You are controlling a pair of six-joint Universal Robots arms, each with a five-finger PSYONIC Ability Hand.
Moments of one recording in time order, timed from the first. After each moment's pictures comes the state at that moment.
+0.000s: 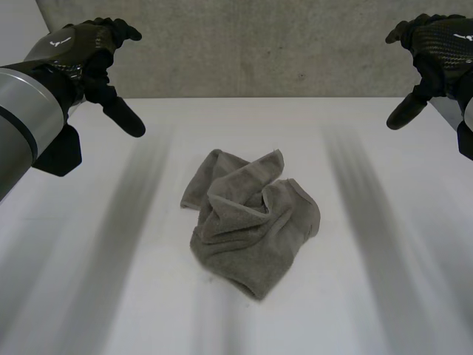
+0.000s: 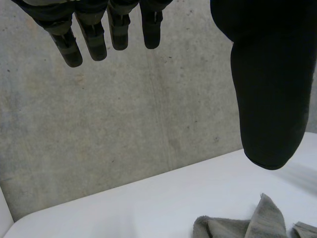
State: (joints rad) left arm 4.25 -1.67 -1.21 2.84 -1.67 3.05; right arm 1.84 -1.50 1.32 0.17 1.50 2.98; left_hand 0.18 0.17 0.17 0.17 0.03; right_hand 0.24 0.25 0.24 0.27 0.07
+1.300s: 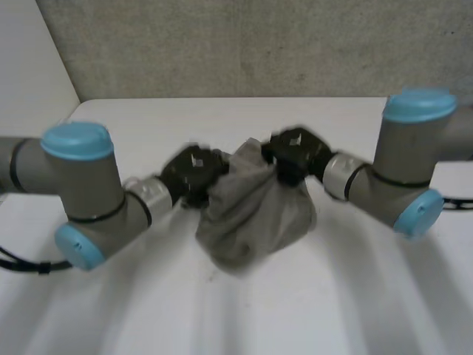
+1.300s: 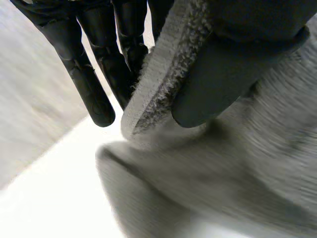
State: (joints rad) left arm 4.26 -2.19 -1.30 3.26 -1.17 3.55; right arm 1.98 -0.84 1.02 0.07 1.08 2.75; left_hand 1.15 1.19 1.19 1.19 0.99; right_hand 1.30 1.30 1.33 1.33 1.13
